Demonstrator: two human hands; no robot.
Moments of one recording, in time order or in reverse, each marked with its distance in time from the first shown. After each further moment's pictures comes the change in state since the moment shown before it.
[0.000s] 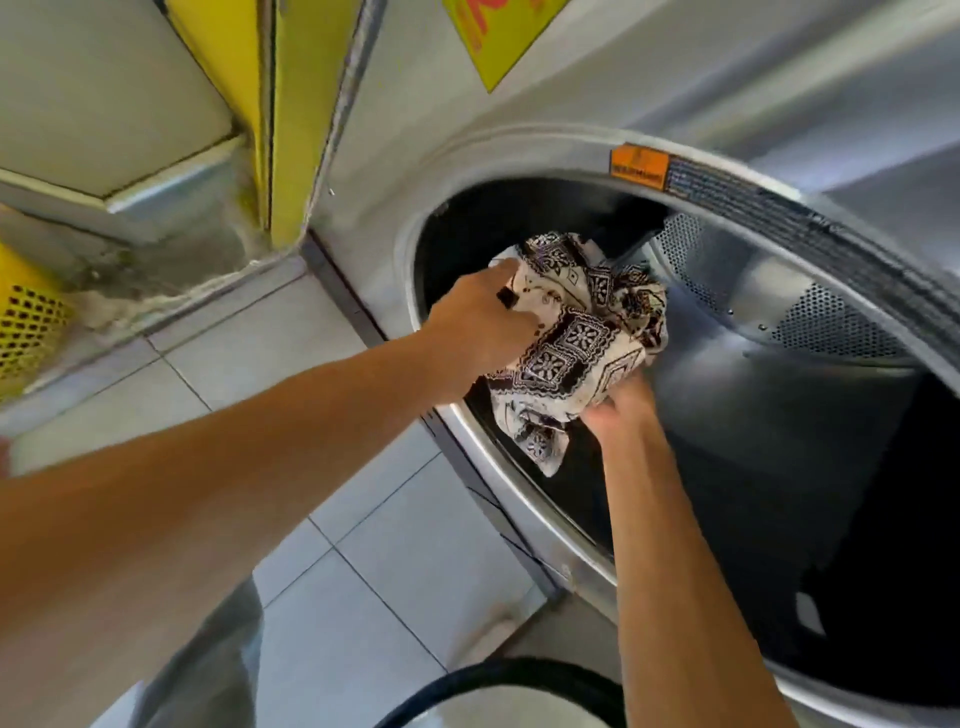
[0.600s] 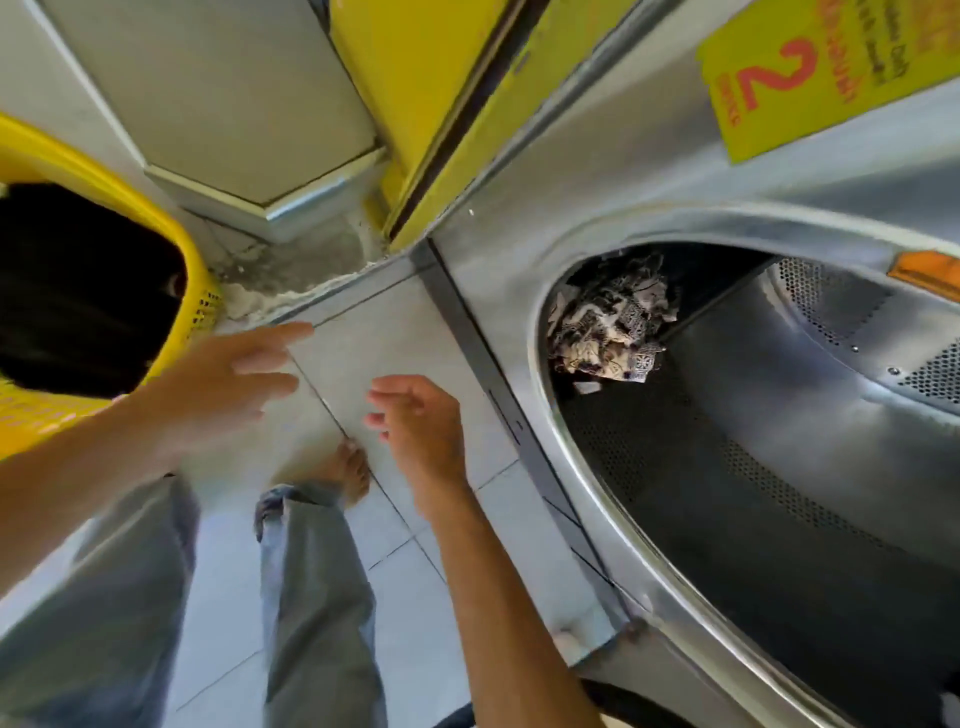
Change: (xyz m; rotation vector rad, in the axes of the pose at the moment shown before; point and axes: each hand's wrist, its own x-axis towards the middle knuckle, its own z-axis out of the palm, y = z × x) left_hand -0.082 -0.128 -0.251 0.096 0.260 -0.295; right_hand -0.067 0.201 0.187 -0.613 -0.319 0.008
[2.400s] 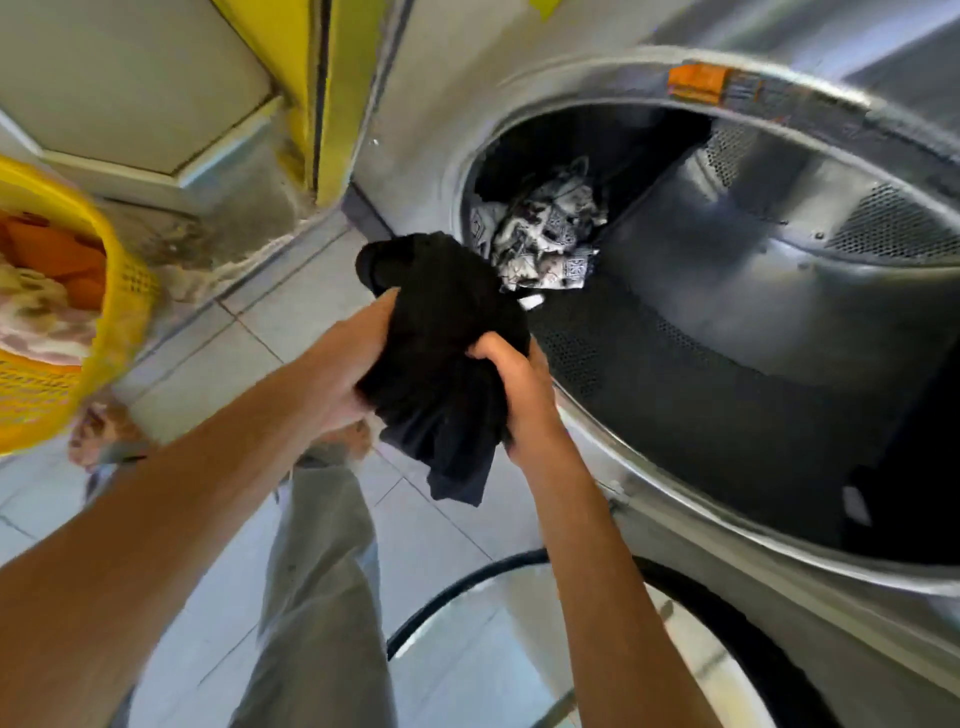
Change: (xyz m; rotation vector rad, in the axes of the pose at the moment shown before) left_hand -0.051 0.062 0.145 -0.468 -0.232 -0.210; right_hand -0.087 -0.017 -0.123 0.320 0.210 0.023
